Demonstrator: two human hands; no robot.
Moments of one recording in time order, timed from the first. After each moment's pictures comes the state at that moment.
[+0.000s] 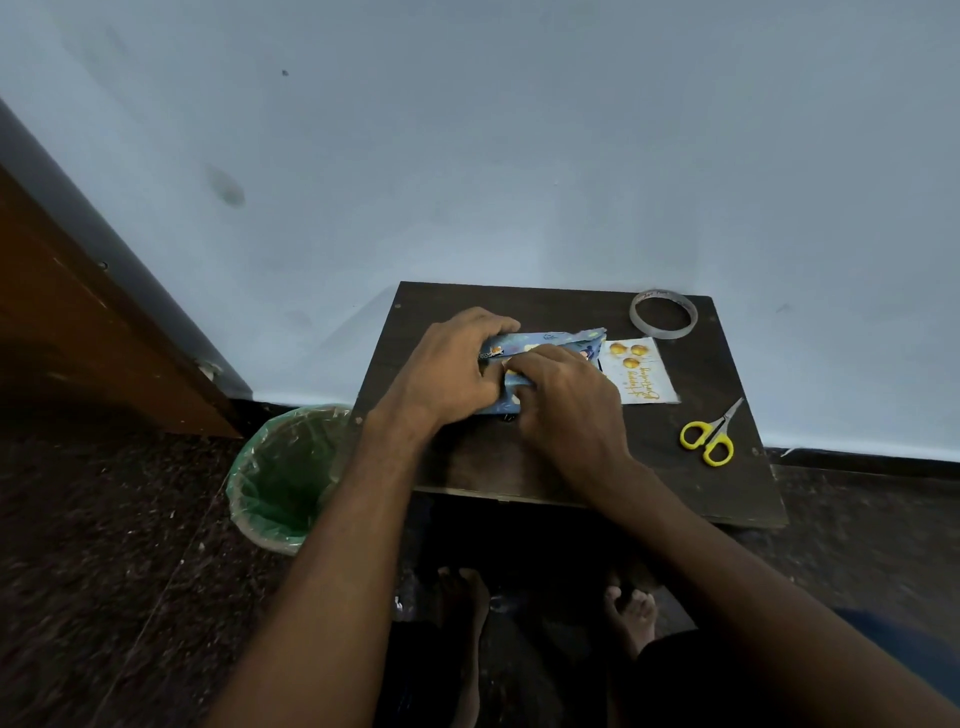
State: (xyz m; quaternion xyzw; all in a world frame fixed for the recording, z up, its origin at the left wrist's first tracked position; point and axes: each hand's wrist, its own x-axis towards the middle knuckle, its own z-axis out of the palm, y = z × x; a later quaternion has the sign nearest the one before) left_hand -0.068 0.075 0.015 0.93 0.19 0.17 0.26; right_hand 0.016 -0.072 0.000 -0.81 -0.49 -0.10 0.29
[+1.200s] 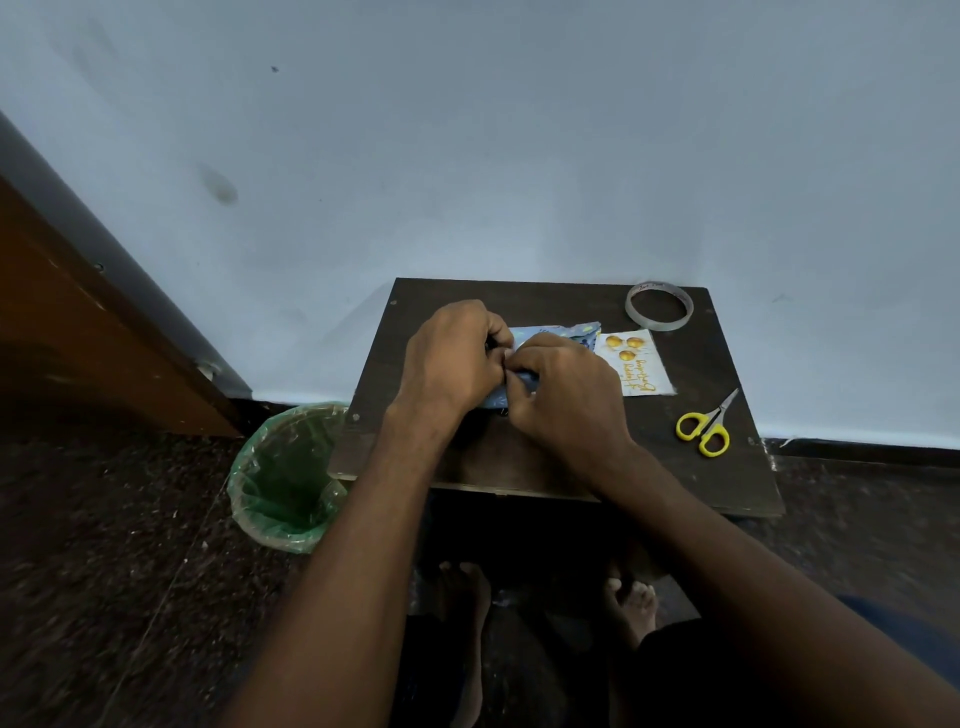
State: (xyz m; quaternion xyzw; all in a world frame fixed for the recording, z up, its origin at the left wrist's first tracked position) left_hand -0.058 0.050 0.029 0.92 0.31 0.17 0.19; right_hand 0.024 -0.074 -0.002 -0.81 -0.48 -0.07 0.31
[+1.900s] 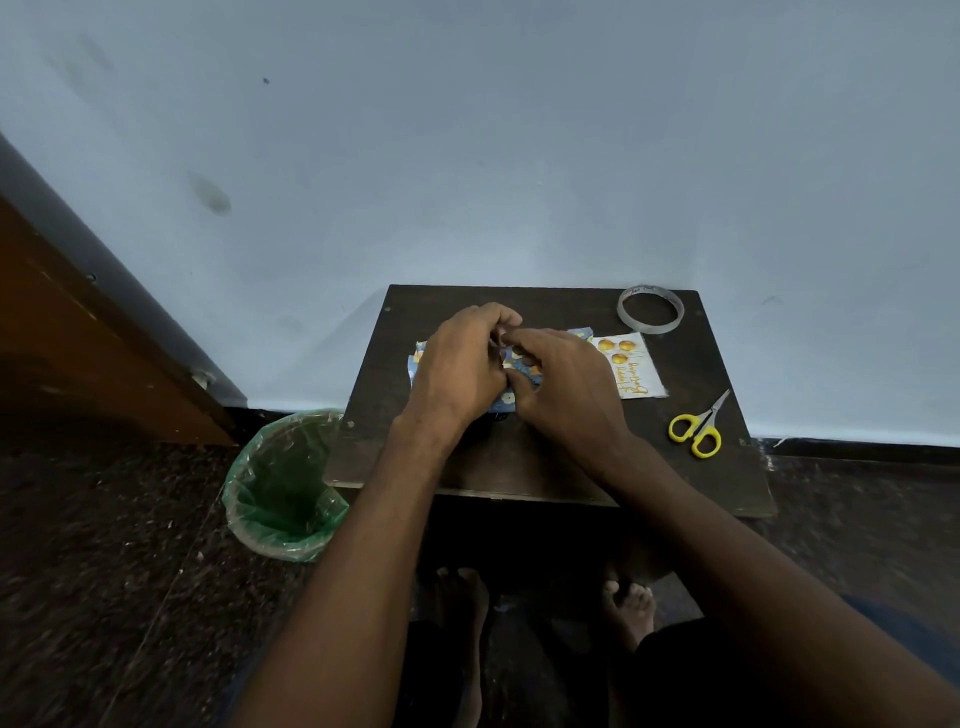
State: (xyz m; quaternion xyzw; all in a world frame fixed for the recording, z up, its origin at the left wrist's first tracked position) left_hand -0.049 0.047 0.018 0.90 0.27 0.22 0.26; right_hand 0.042 -0.068 -0.005 -0.79 -0.49 -0.05 0.36
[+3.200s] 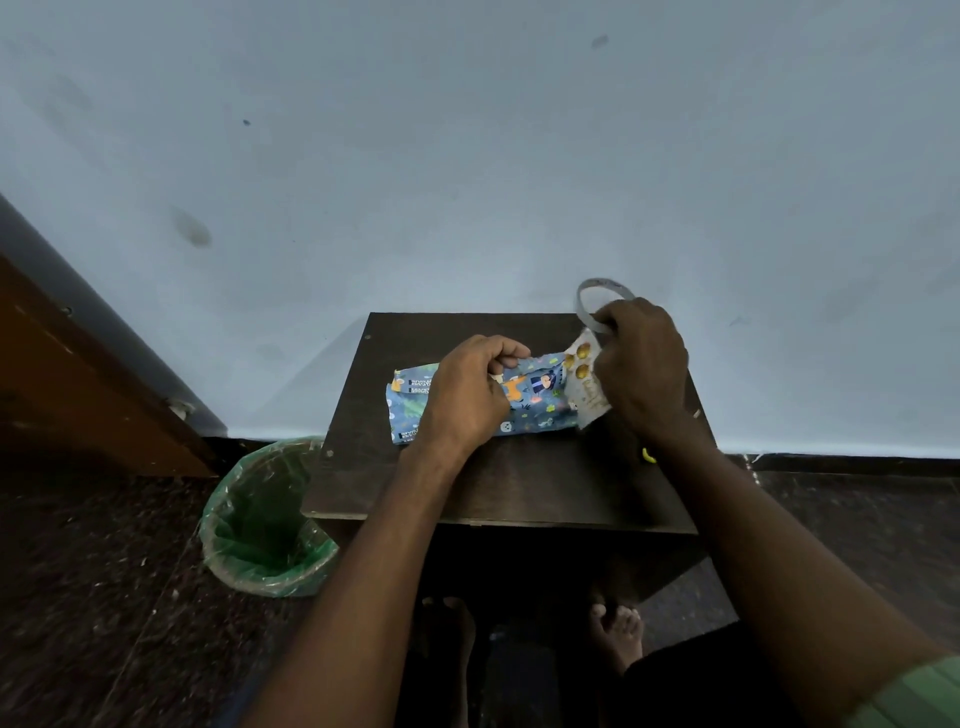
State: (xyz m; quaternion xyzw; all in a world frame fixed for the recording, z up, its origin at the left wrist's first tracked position) left_hand -0.027 0.032 -0.001 0.87 0.23 0.27 0.35; right_hand 0.140 -0.096 -0.002 -0.88 -0.33 -0.18 0.31
